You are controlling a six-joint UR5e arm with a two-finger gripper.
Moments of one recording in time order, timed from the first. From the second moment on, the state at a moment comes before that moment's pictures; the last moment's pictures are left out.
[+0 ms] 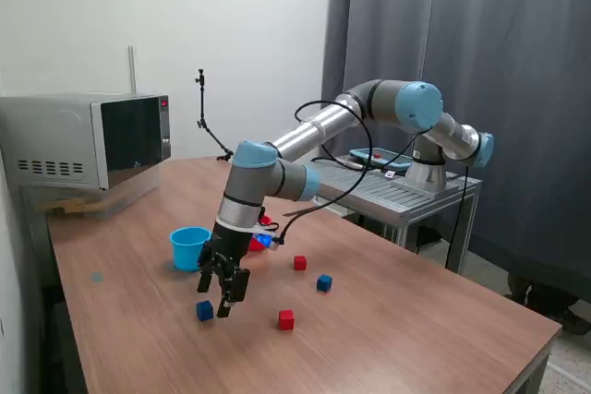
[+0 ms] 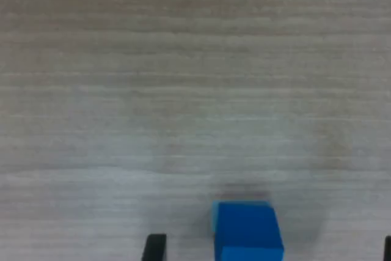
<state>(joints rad) -0.04 -0.37 0.75 -2.28 -1.57 -3.10</state>
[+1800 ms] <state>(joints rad) -0.04 -0.36 0.75 -2.28 -1.57 -3.09</state>
